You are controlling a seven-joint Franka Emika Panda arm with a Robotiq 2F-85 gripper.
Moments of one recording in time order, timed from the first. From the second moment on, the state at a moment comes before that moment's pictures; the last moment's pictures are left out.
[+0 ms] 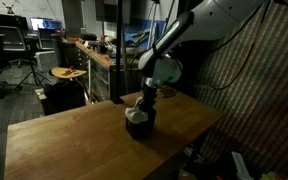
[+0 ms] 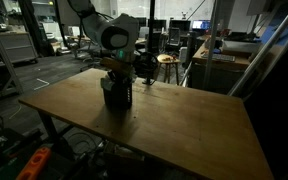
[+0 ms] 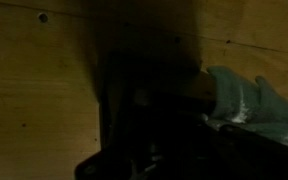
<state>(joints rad) -0.13 0.36 0.08 -2.18 0.33 2.50 -0.53</state>
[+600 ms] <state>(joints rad) -0.10 0.38 0.10 -2.18 0.27 2.48 -0.48</state>
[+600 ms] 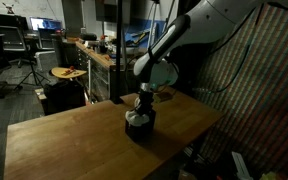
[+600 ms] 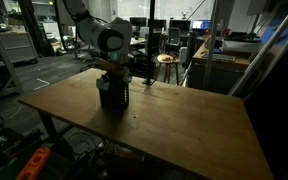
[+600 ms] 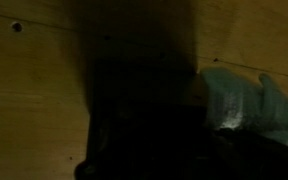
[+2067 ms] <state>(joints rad) -0.12 0.25 0.03 -2.22 0.26 2.48 -0.41</state>
